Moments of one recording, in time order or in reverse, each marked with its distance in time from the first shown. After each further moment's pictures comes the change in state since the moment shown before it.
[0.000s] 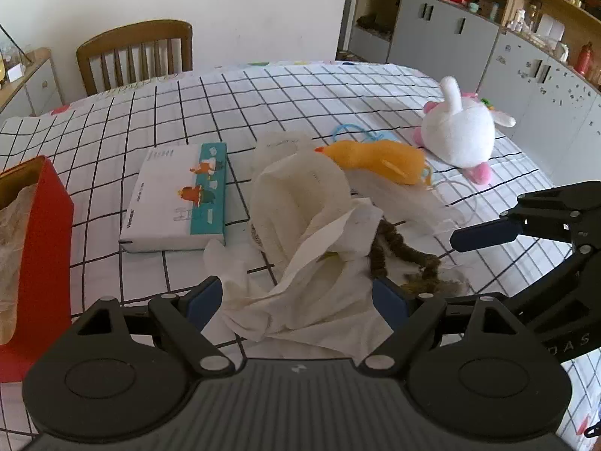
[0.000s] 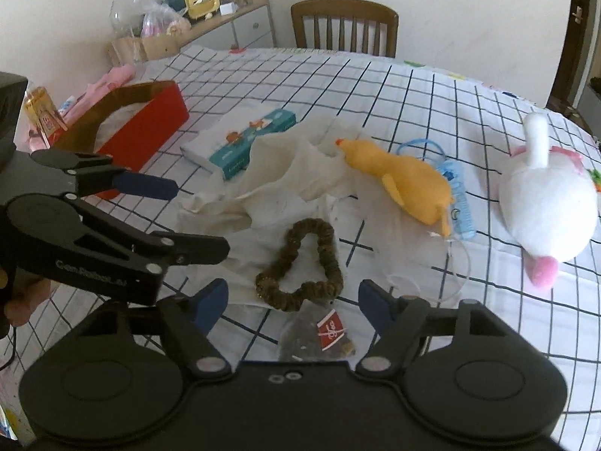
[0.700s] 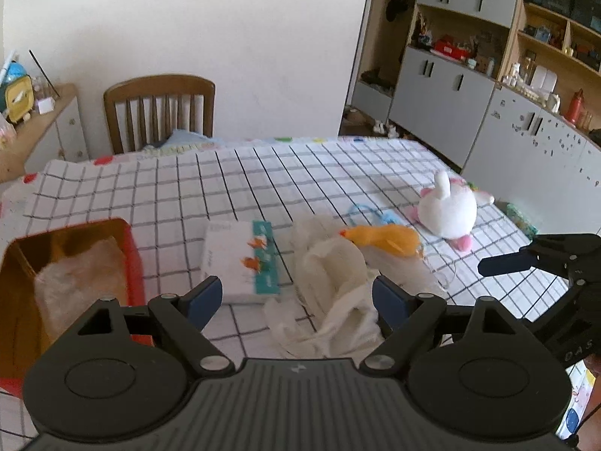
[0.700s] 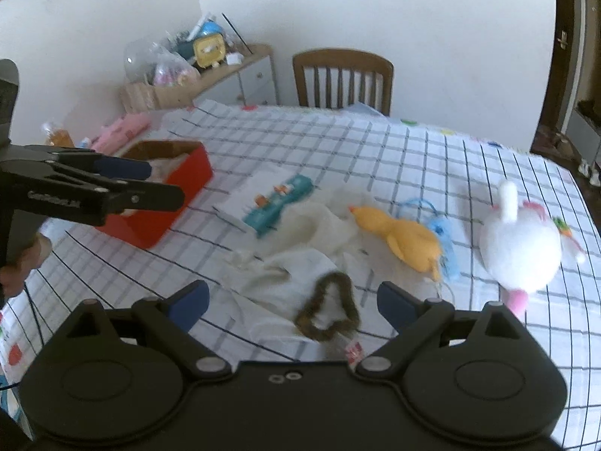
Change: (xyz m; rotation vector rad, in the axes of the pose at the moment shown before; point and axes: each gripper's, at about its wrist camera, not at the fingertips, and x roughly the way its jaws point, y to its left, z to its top) left arm -0.091 0.035 0.016 -0.034 -0.166 -0.010; right arm -0.059 0.028 0.008 0.017 -0.143 -0.024
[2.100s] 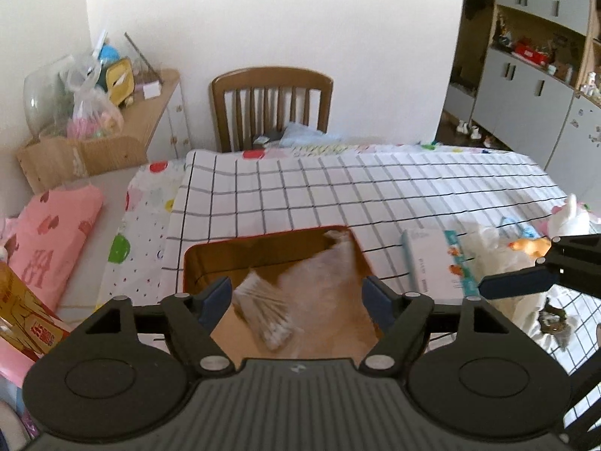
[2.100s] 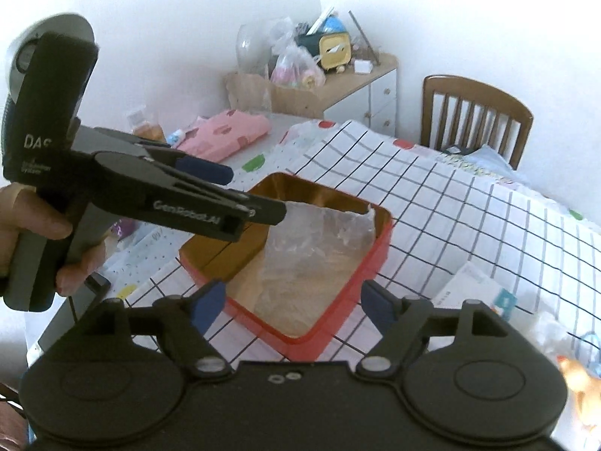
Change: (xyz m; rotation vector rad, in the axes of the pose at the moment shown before) left arm -0.049 0.173 0.022 -0.048 0.018 0.231; right arm 0.089 0.183 0.105 -0.196 -0.004 0.218
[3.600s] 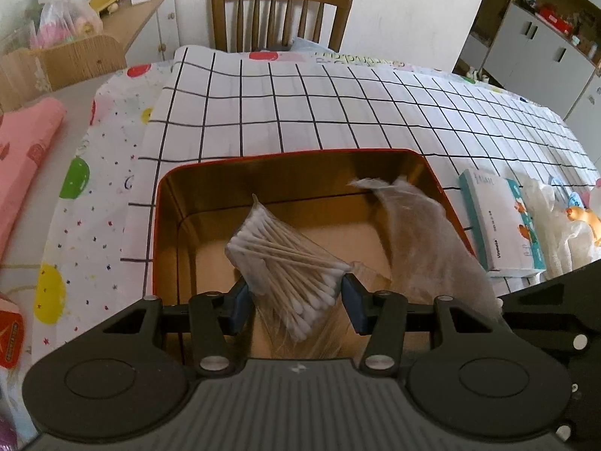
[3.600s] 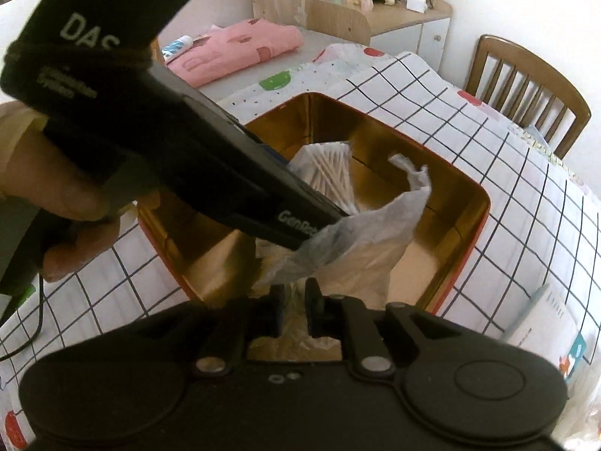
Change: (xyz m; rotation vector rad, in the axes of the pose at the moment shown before) left arm 0.116 0.043 -0.017 -0.070 0.267 -0.046; right arm 0.136 0.028 0.005 -0.148 0.247 0.001
